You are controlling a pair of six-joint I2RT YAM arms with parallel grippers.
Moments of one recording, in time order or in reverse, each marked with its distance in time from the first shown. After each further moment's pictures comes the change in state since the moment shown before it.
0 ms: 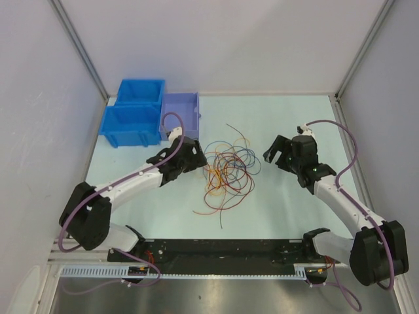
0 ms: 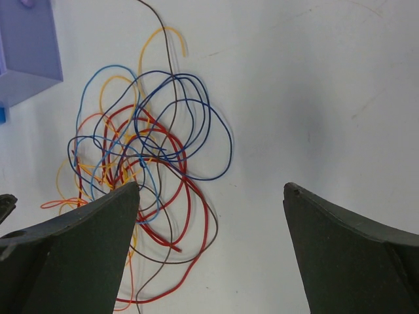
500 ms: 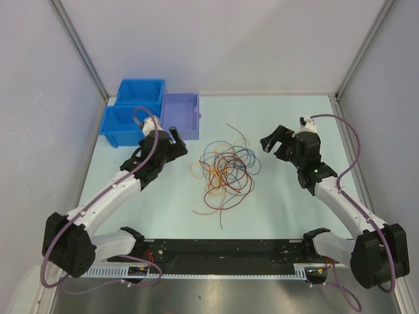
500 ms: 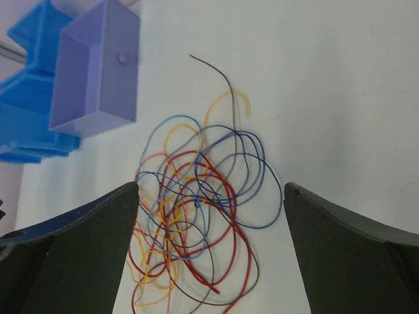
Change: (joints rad) left arm 0.178 -0.258 -0.024 -0.027 -0.087 0.147; right arm -0.002 -0.037 -0.011 0.247 -0.041 -0.001
